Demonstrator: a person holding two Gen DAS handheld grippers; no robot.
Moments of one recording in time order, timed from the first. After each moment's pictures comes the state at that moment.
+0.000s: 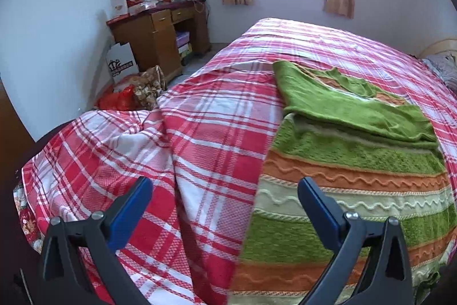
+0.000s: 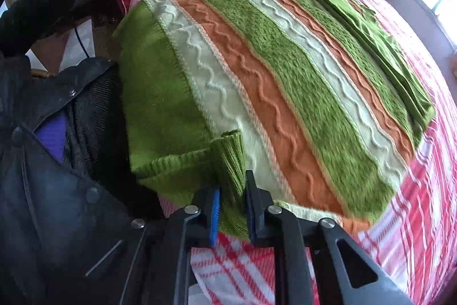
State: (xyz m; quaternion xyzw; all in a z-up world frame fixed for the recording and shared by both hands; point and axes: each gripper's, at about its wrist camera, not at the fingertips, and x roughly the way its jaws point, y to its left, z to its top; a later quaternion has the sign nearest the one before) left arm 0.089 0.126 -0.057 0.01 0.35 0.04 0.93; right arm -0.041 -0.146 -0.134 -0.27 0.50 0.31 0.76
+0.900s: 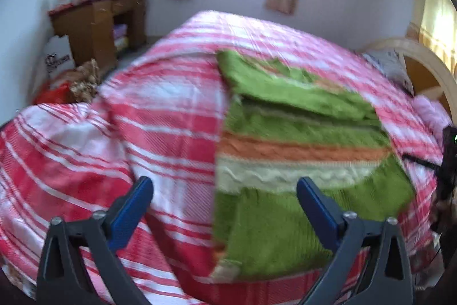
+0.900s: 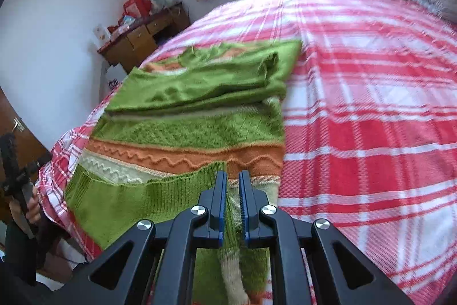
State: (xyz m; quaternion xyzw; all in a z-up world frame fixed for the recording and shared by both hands) left arm 0.082 0.138 -0.078 -0.02 0.38 -0.15 0.91; right arm 0.048 -0.296 -0.107 0.14 0.39 0.08 0.91
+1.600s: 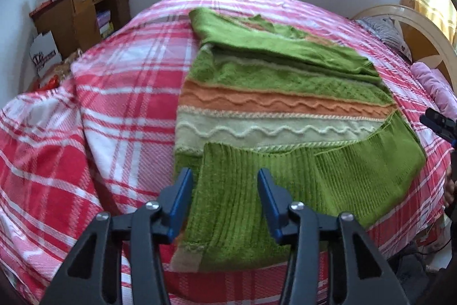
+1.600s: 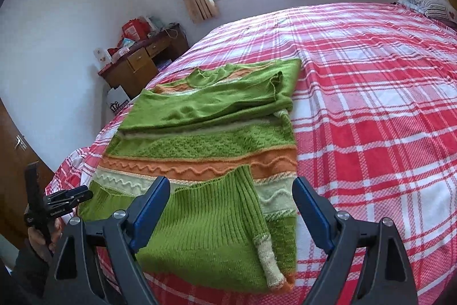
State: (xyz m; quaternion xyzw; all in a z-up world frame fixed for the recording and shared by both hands) left arm 0.077 0.103 -0.112 0.02 0.44 -0.16 0.89; right arm 0.024 -0.277 -0.094 0.17 0.35 0.06 0.92
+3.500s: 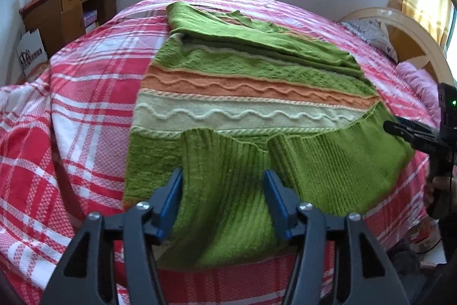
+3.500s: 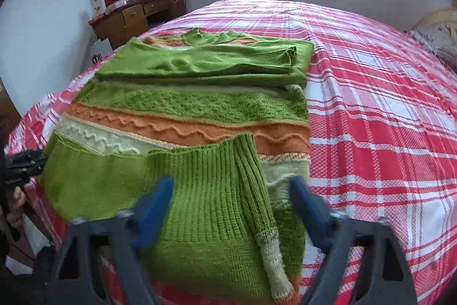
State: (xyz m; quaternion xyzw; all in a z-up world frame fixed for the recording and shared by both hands) left arm 0.058 0.080 -0.123 0.01 0.42 -0.20 0.89; right arm 0.041 -0.241 -0.128 0.02 0.40 0.04 0.92
